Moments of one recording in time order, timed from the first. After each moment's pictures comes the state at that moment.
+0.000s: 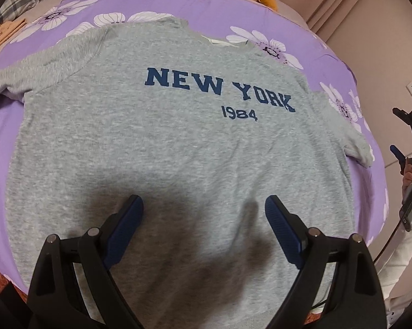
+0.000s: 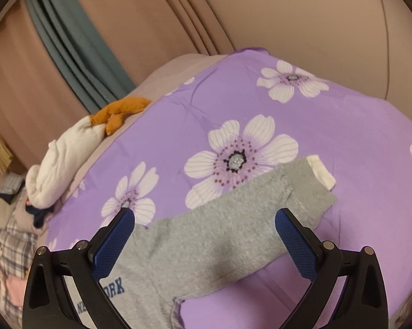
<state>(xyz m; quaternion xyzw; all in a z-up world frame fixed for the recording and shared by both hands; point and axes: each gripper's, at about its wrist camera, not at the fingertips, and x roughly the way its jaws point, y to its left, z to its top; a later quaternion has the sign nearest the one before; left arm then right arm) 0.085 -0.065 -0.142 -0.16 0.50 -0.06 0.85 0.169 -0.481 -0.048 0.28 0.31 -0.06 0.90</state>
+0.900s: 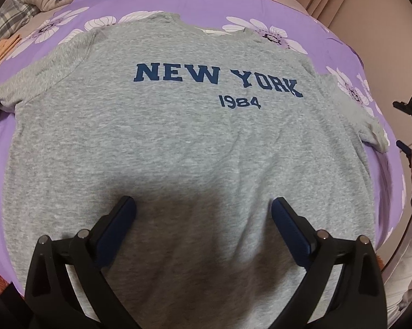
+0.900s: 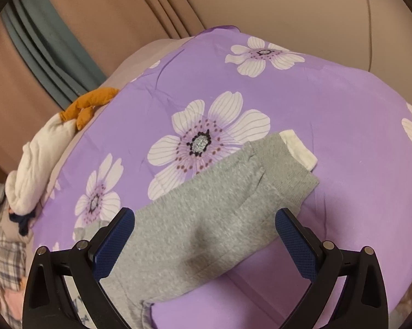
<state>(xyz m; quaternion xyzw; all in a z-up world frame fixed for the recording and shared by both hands) 0.094 -0.080 -0.155 -0.11 0.51 -0.05 0.85 0.180 -0.503 -0.085 0.30 0.36 -0.11 0.88</state>
